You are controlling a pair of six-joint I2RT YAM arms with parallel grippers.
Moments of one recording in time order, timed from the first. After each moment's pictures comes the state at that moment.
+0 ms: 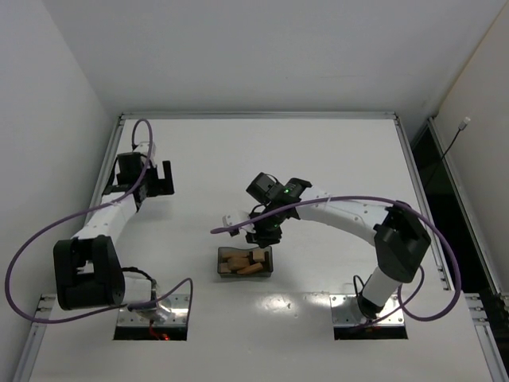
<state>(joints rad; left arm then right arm) 0.12 1.33 0.81 -0.19 0.05 0.00 0.89 1.67 1.22 -0.78 -0.43 -0.85</state>
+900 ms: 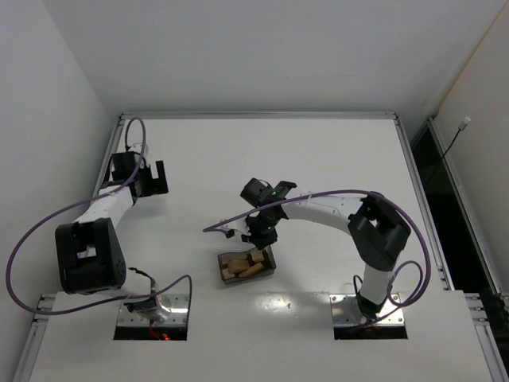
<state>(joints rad) 0.20 1.44 0.85 -0.19 0.06 -0.01 0.89 1.82 1.22 -0.74 -0.44 -0.82</state>
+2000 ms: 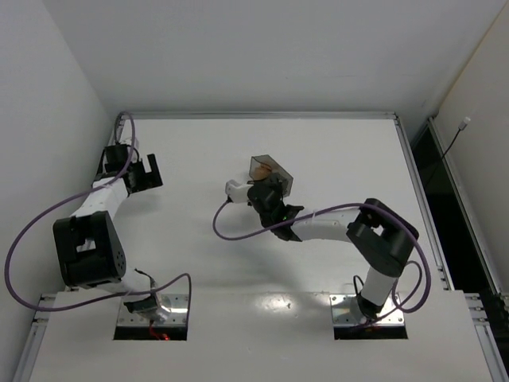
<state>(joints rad) 0.24 1.49 0.95 -0.27 0.05 -0.07 0.91 1.75 0.90 0.40 0.75 -1.03</state>
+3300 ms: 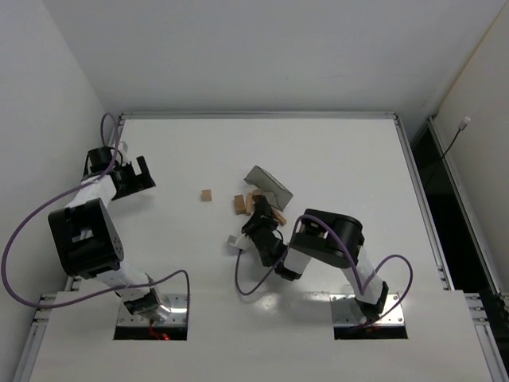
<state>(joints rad) 0.38 1.61 1.01 -0.30 0.26 -0.05 1.10 2.12 0.56 1.40 0.85 -2.07</state>
